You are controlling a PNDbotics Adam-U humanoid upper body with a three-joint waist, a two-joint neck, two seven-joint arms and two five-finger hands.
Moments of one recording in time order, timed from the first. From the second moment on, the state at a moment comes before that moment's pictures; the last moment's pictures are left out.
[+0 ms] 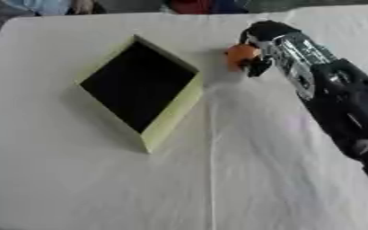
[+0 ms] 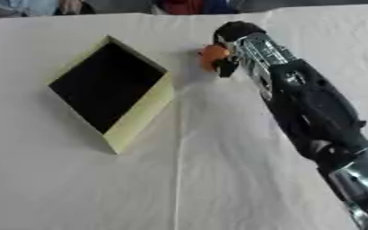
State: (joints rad) left arm -0.22 0.25 0.27 -1.98 0.04 -0.37 0.20; right arm -1.21 -0.23 0.38 -0.84 1.10 0.17 0.36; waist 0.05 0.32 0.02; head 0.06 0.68
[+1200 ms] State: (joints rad) left arm -0.22 0.25 0.27 -1.98 0.04 -0.36 0.19; right arm -1.31 -0.22 0.51 -1.30 0.94 0.26 0.46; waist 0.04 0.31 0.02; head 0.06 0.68
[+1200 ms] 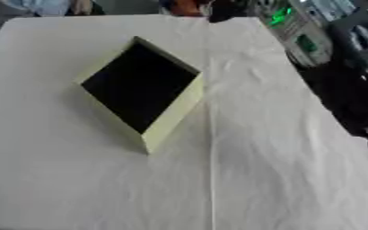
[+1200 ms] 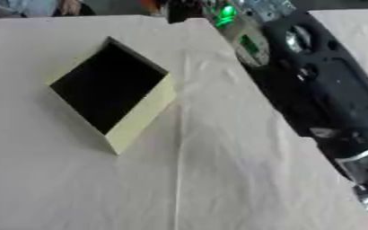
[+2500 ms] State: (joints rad) left arm -0.22 0.24 0.26 -1.98 0.05 -0.36 0.18; right arm -1.28 -0.05 0.61 -1.09 0.88 0.19 0.52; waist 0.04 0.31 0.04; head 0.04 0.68
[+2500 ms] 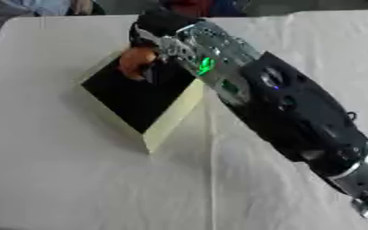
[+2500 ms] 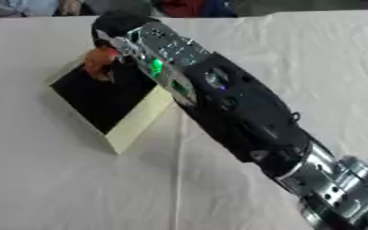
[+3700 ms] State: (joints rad) left arm -0.23 0.24 0.26 -1.98 0.06 -0.36 0.17; right arm -1.26 -0.02 0.60 -1.07 1.04 0.06 0.59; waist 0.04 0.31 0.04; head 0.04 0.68
